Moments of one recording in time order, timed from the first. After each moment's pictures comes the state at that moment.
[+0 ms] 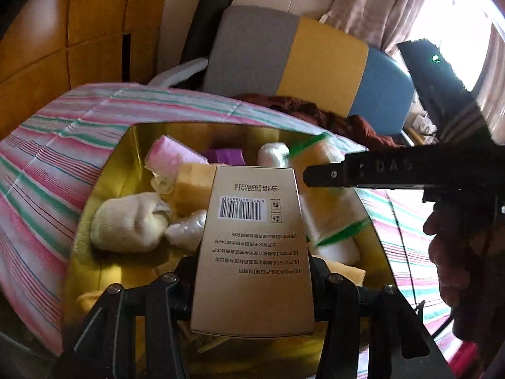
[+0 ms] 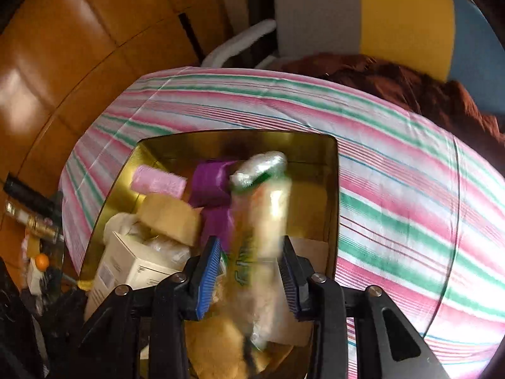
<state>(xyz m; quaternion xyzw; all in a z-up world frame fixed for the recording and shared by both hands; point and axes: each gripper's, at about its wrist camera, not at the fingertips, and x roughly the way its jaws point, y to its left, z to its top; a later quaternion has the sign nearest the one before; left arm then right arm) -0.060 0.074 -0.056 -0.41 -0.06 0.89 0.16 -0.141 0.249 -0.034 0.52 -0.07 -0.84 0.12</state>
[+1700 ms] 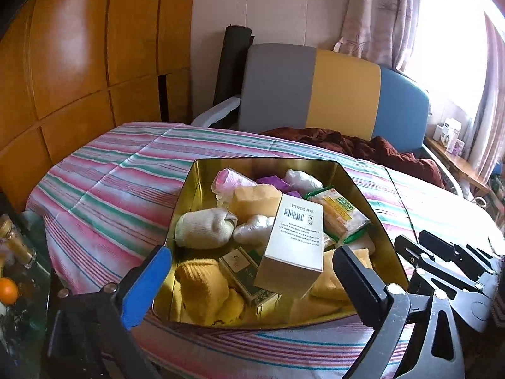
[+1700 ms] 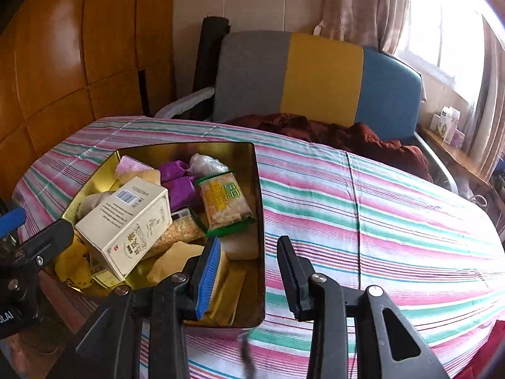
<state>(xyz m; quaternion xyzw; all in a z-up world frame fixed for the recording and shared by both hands) 0.016 0.032 -0.010 -0.33 -0.02 0.94 0.08 0.017 0.226 -0.024 0.35 0.01 -0.93 -0.06</state>
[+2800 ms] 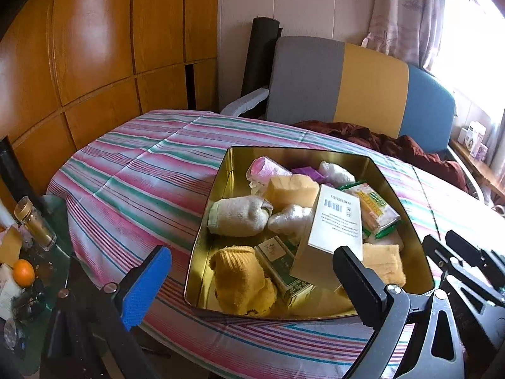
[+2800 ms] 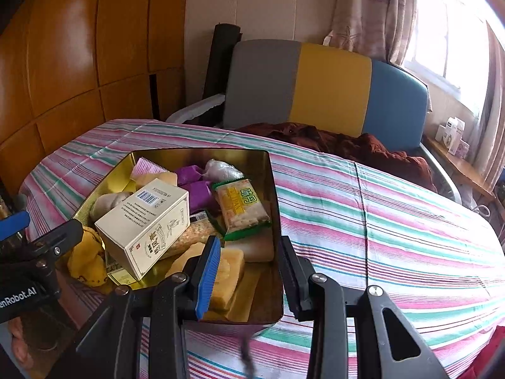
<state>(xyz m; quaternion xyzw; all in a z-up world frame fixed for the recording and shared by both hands) 0.014 0.016 -0.019 -0.35 -0.01 0.94 0.02 0.025 0.209 -0.021 0.34 0.02 -0.94 -0.04</state>
